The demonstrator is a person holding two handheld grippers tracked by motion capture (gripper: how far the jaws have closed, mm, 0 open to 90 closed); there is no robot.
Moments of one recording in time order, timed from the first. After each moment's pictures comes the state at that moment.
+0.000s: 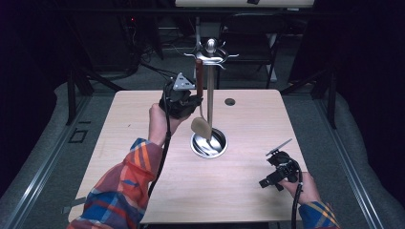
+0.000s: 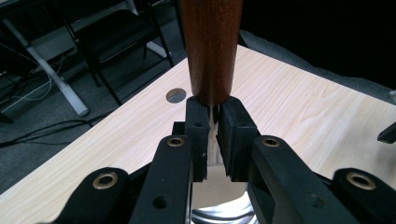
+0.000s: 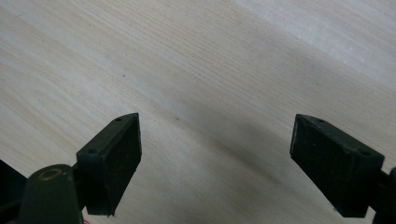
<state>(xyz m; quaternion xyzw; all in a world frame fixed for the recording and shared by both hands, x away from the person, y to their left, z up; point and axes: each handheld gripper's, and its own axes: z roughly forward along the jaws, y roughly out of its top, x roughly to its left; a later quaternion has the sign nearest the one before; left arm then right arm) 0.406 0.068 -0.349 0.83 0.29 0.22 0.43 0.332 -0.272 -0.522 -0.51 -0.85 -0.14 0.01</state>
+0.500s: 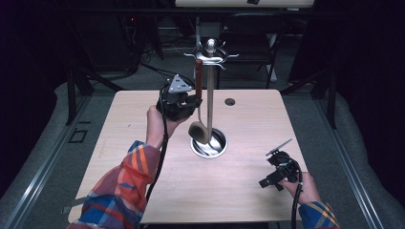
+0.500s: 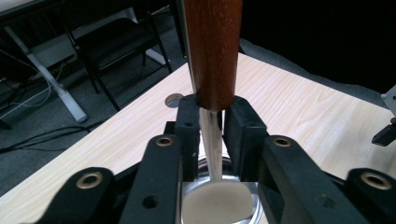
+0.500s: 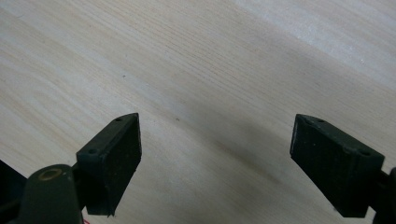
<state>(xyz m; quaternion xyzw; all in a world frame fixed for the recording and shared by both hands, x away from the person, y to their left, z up) 0.398 0.076 -0.349 0.82 0.28 0.23 0.44 0.332 -0.272 -0.522 -0.51 -0.85 -0.13 0.01</state>
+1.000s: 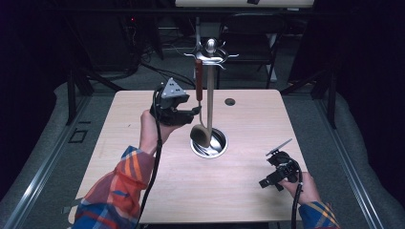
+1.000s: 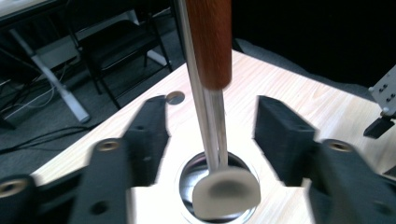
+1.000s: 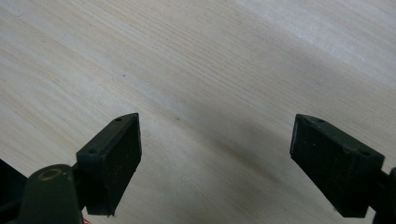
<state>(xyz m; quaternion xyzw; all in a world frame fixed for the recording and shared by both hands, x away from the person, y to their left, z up) 0.377 0.089 -0.346 0.82 0.28 0.23 0.44 0.332 -0.272 -0.522 -0.51 -0.85 -0.13 0.01</state>
